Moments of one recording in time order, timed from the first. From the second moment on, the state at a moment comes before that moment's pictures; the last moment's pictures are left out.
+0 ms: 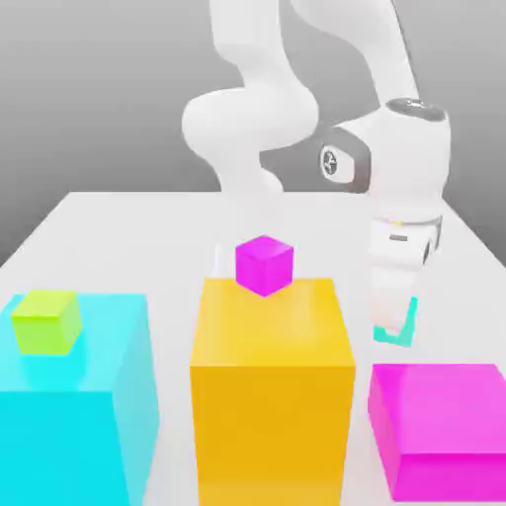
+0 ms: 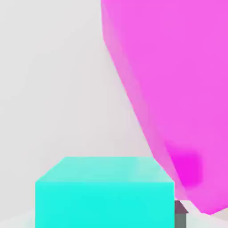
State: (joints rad) arm 0.60 -0.17 -0.04 -2.85 0.04 2.78 0.05
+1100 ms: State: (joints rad) arm 0.54 -0.32 -0.50 -2.45 -0.11 2.18 -1.33
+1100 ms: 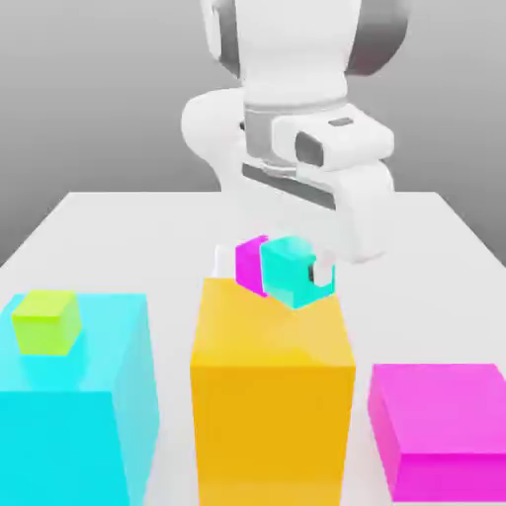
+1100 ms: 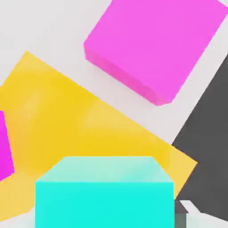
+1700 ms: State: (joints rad) arm 0.27 -0.13 -0.78 -2.65 -0.46 1.68 -1.48
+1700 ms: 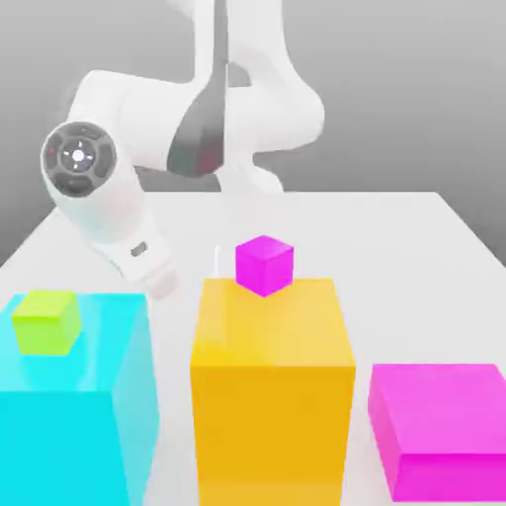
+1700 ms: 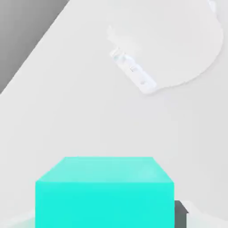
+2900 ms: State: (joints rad) arm 0.10 -0.23 -0.72 -2.82 -0.30 2.53 0.14
